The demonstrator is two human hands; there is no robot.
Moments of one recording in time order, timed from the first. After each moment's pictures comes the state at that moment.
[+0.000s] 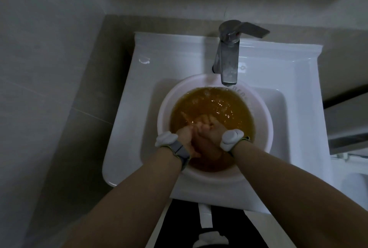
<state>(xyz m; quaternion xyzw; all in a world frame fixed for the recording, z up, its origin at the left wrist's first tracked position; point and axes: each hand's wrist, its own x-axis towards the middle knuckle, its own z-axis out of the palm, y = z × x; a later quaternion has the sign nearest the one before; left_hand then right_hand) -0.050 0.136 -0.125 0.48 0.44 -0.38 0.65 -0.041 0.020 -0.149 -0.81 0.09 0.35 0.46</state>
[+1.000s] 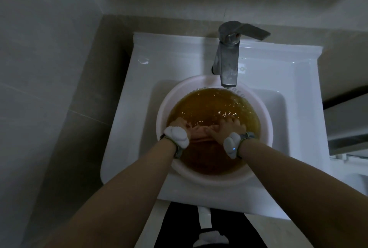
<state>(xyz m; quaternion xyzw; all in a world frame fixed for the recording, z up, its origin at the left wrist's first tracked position) -0.017 0.156 -0.139 0.89 0.11 -0.37 0.27 -0.027 -0.011 -0.160 -0.94 0.04 0.33 0.07</state>
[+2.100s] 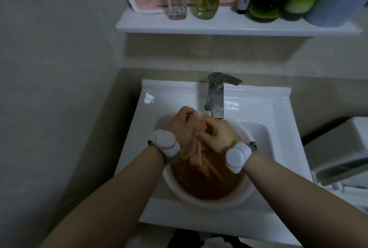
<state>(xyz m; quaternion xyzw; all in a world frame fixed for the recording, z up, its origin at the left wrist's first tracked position) -0.008 0.149 -0.002 0.83 -0.02 -0.08 0.56 -0.022 0.005 -0.023 -0.88 -0.11 0.08 0.46</state>
